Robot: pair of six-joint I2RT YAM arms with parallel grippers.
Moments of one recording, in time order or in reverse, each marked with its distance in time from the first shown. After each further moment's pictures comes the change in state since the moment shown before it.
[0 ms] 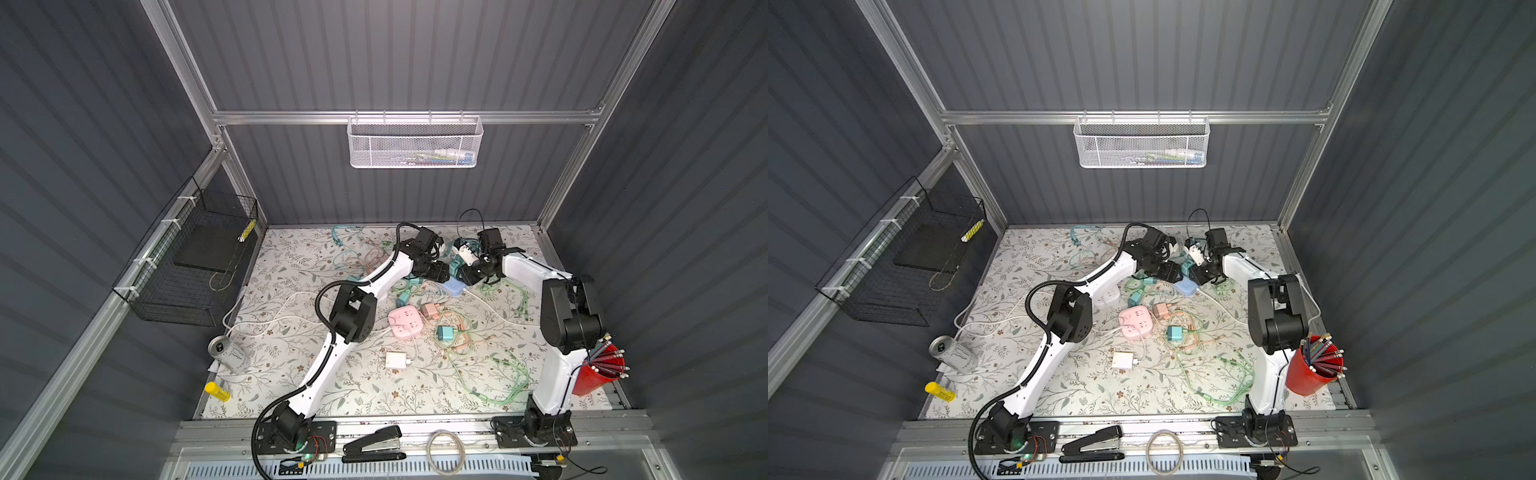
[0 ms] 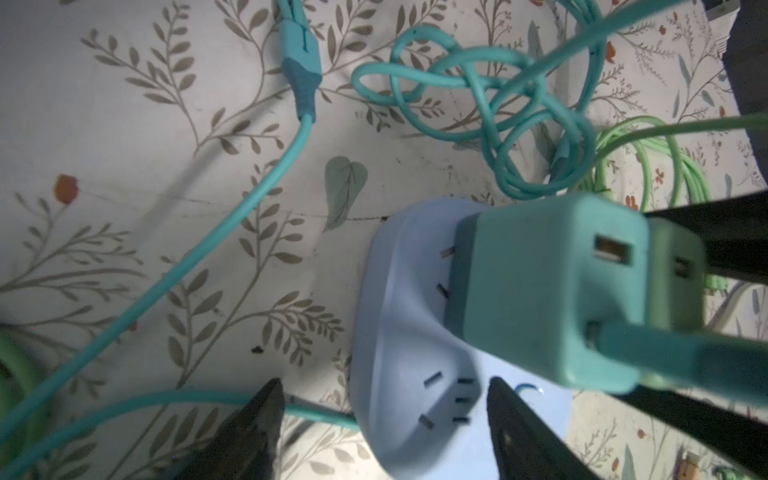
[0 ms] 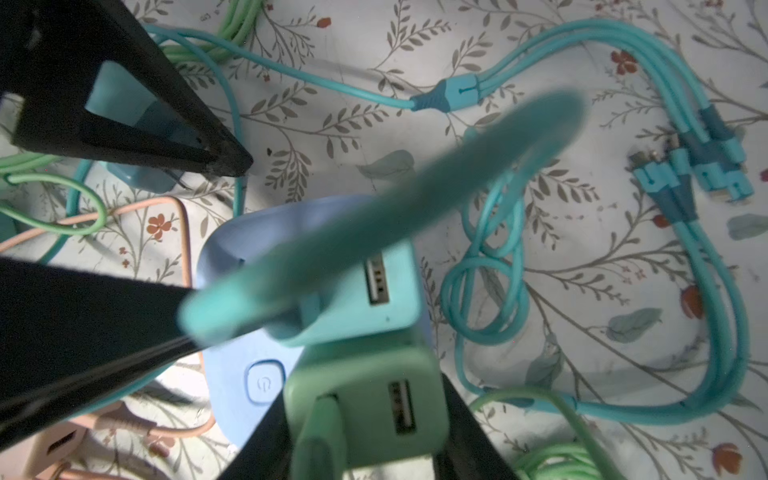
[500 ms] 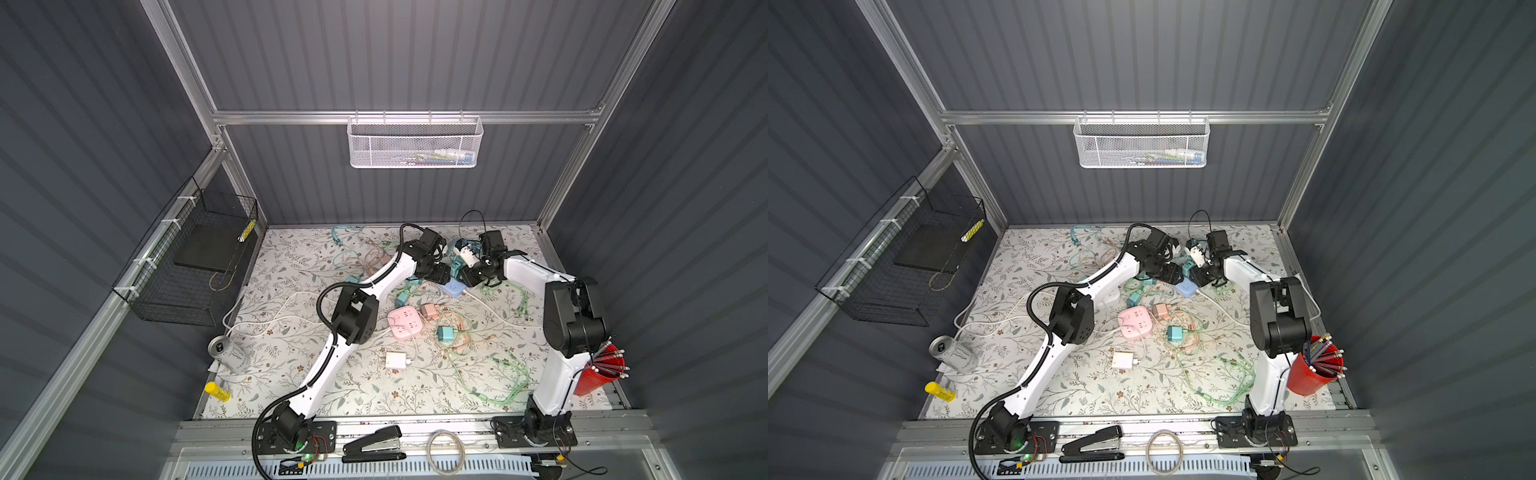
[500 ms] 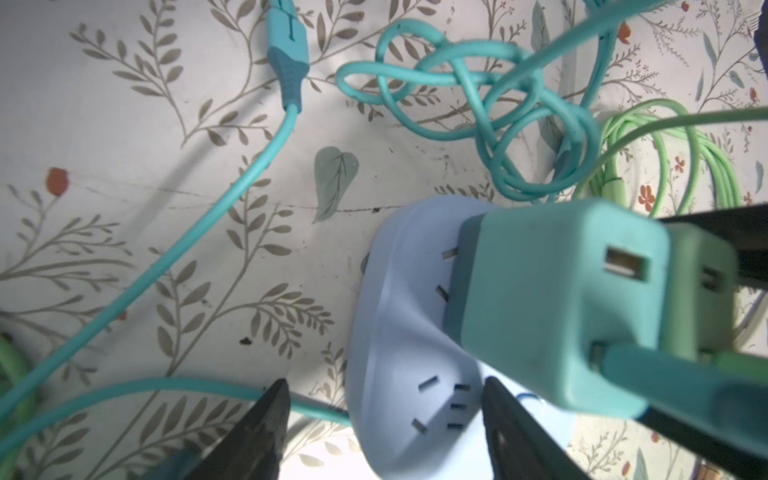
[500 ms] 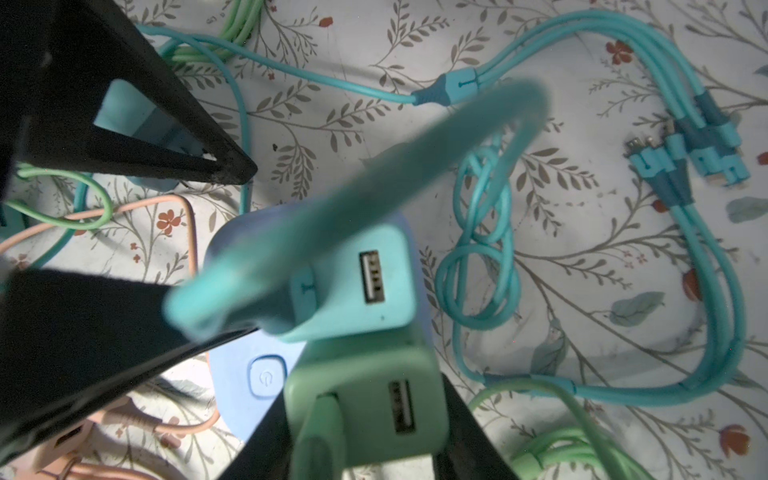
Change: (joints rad) left arm -0.019 0.001 0.020 -0.032 -0.056 0.013; right arm 0.000 -0.026 -0.044 0.031 0.000 0.025
